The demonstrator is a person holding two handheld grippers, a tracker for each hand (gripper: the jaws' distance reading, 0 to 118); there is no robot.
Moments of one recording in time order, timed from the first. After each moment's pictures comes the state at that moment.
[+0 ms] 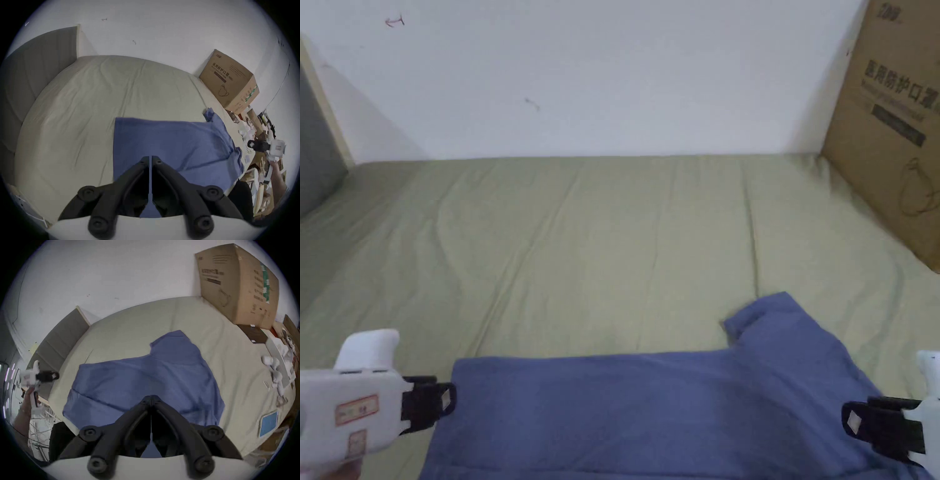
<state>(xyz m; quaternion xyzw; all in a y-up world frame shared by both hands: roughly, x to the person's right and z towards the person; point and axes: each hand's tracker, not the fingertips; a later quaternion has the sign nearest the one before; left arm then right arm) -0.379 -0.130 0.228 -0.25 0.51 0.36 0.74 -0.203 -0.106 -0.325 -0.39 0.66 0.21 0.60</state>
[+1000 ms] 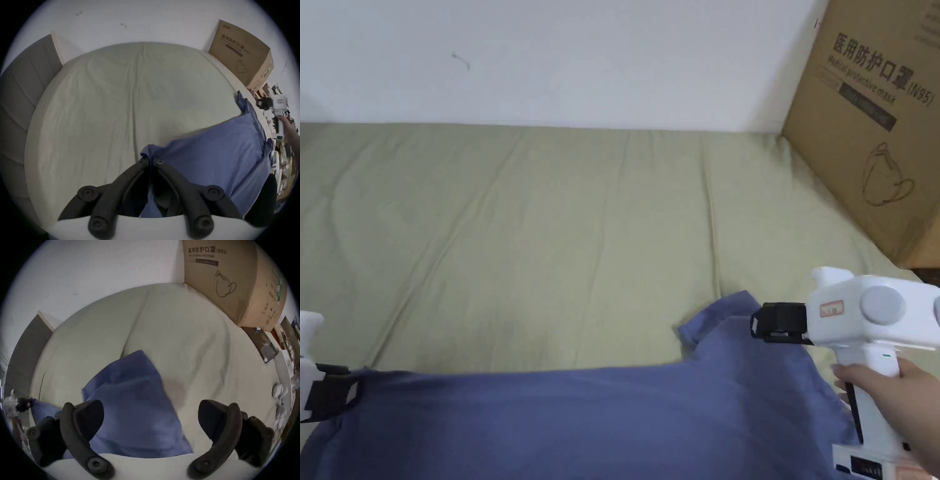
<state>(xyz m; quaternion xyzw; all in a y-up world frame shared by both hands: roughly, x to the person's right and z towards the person) -0.471 -0.177 0.212 -0.36 0.49 0.31 0.73 -0.461 -0.198 -0.407 -0.42 0.55 0.25 0.67</state>
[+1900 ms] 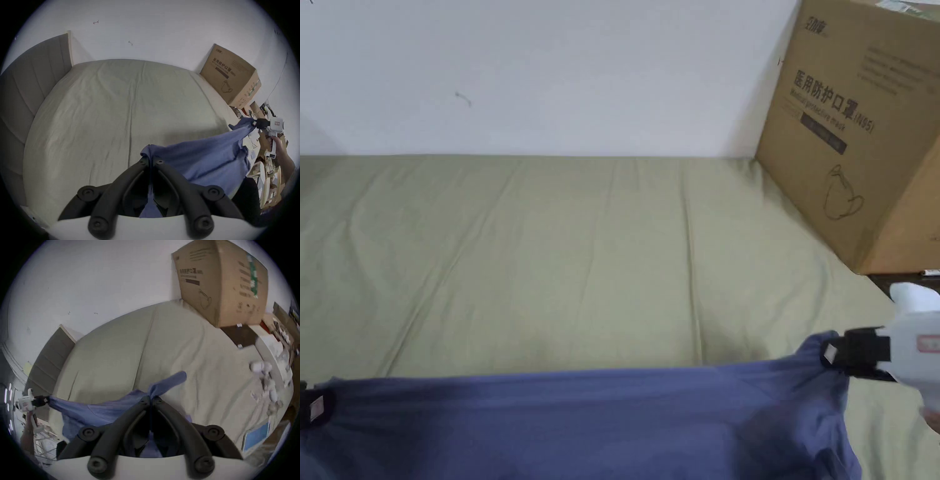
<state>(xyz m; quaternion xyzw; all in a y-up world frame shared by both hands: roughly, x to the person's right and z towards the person) -0.373 -0.103 0.261 -0.28 0.49 0.33 0.75 -0.276 -0.087 -0.408 -0.42 0.60 0.15 0.66</state>
